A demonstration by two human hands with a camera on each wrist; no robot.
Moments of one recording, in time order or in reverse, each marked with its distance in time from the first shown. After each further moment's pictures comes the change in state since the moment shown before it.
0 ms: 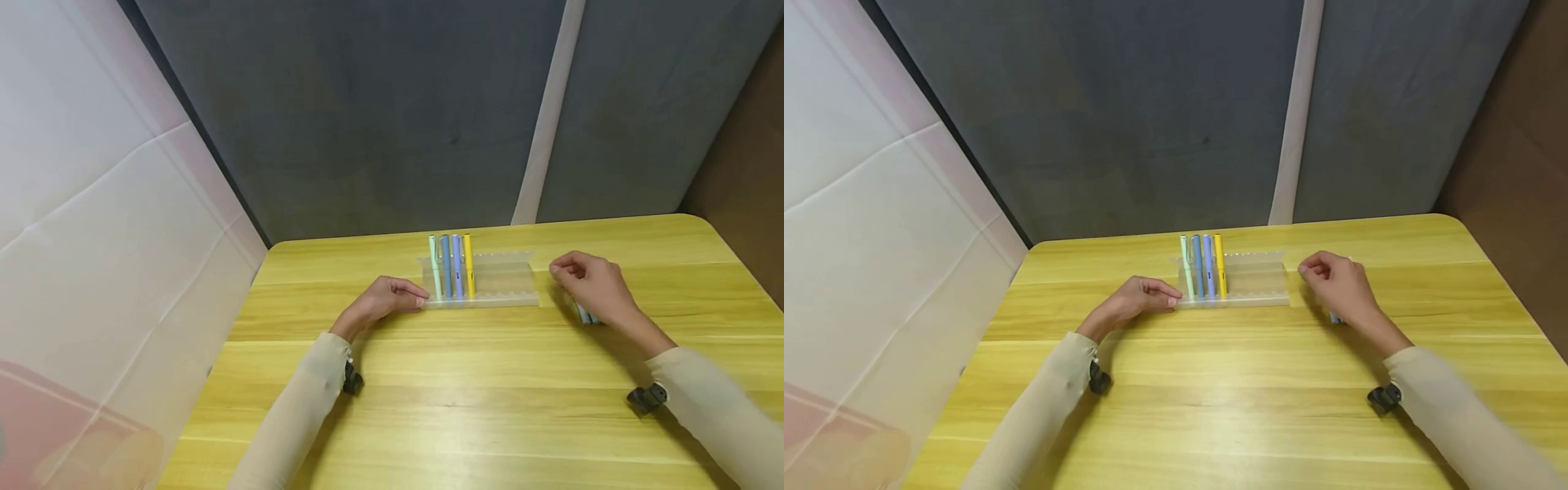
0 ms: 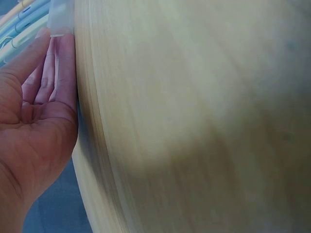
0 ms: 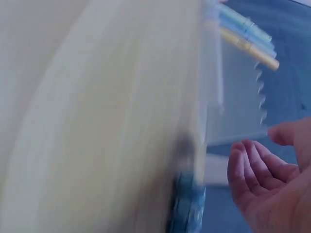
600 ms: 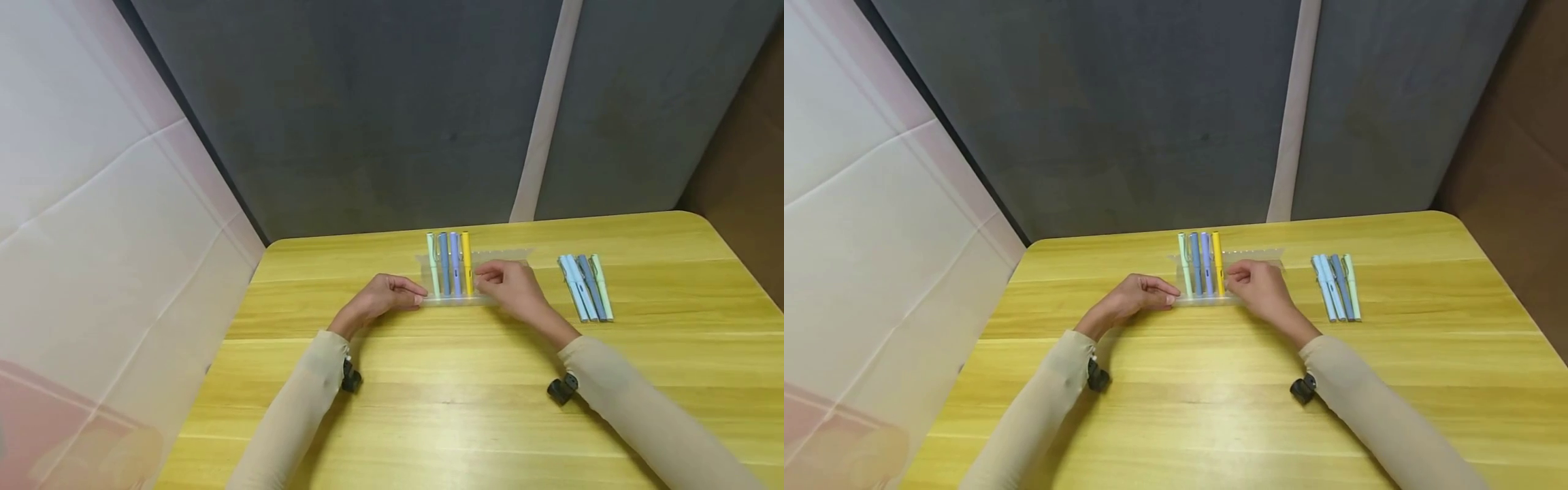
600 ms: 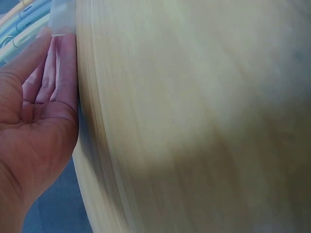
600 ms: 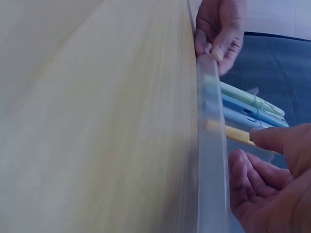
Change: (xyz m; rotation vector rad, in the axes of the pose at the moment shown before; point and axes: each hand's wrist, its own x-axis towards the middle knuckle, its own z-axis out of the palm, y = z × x) left_hand -0.003 -0.002 -0.003 0.004 0.007 -0.016; right_hand 0.024 -0.067 0.095 0.176 -0.120 -0.009
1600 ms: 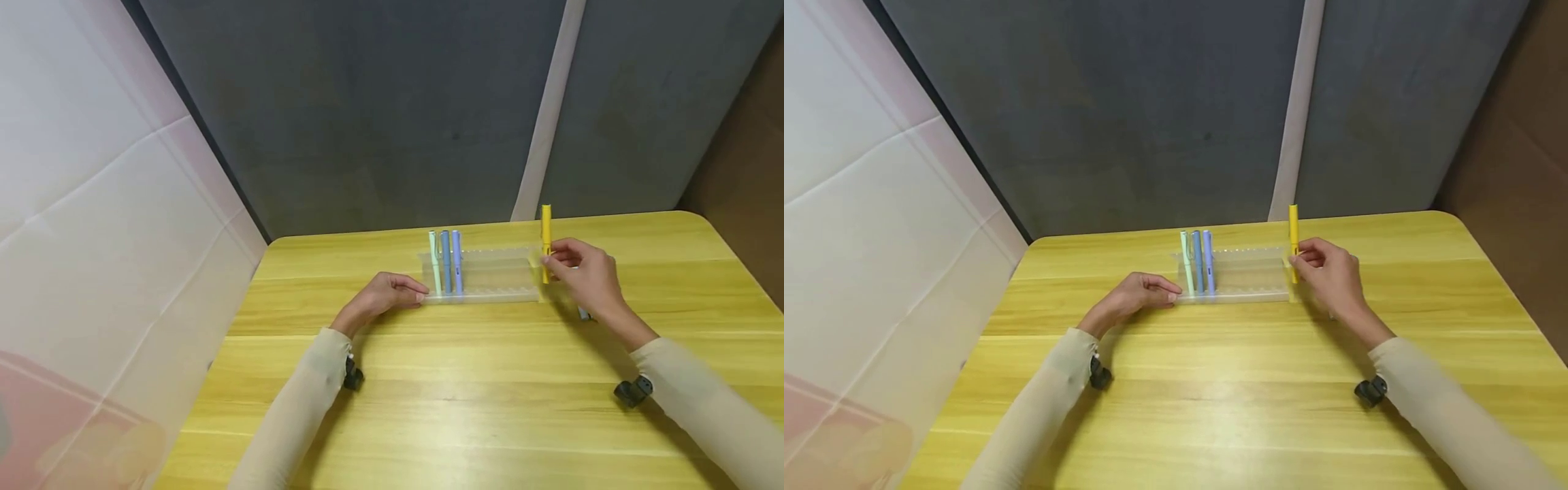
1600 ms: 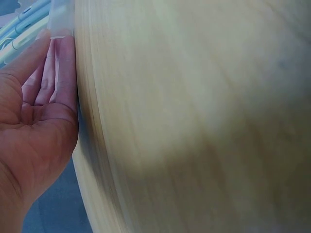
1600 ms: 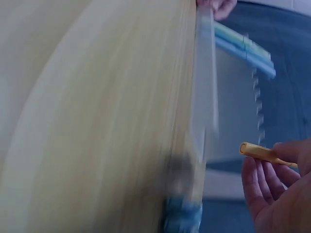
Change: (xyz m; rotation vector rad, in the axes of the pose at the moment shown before) left_hand 0.001 0.003 0.000 0.025 0.024 -0.011; right_hand -0.025 0.029 -0.087 -0.007 0.238 0.000
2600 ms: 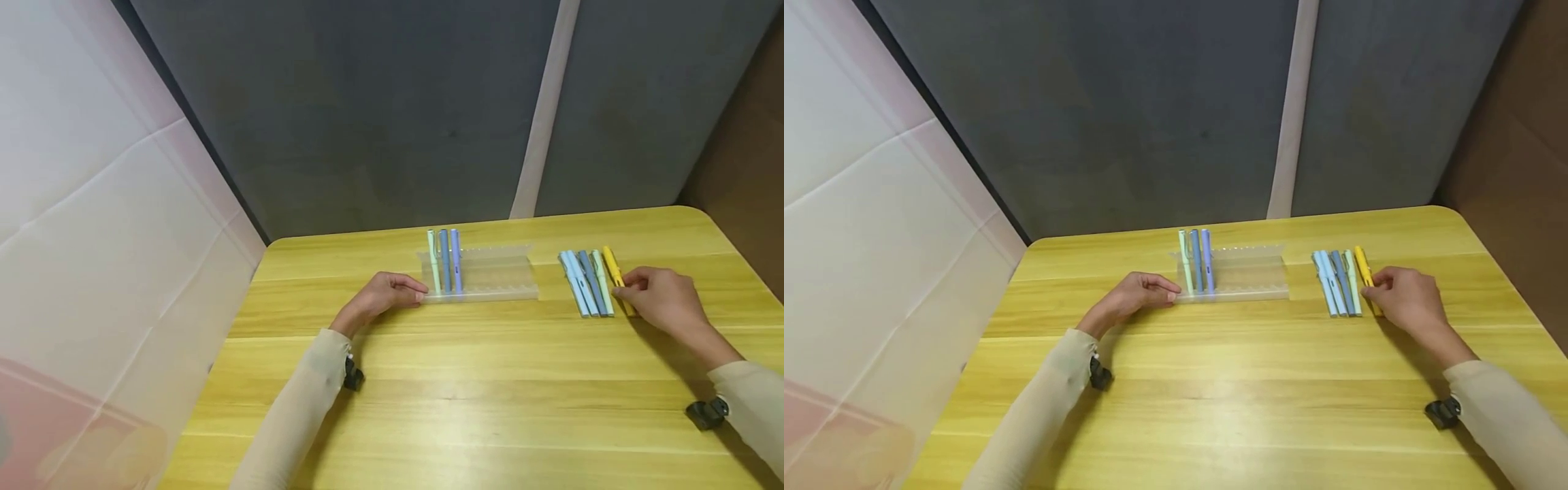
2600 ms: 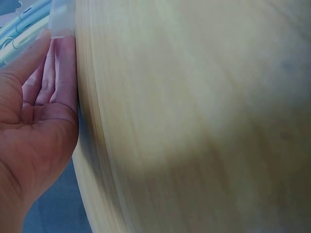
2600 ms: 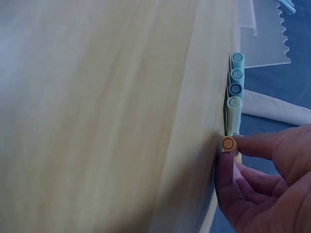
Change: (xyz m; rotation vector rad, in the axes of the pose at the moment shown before) left_hand 0.002 -0.001 0.004 -0.027 -0.006 0.006; right_hand -0.031 0.079 -0.082 -0.420 -0.159 0.144
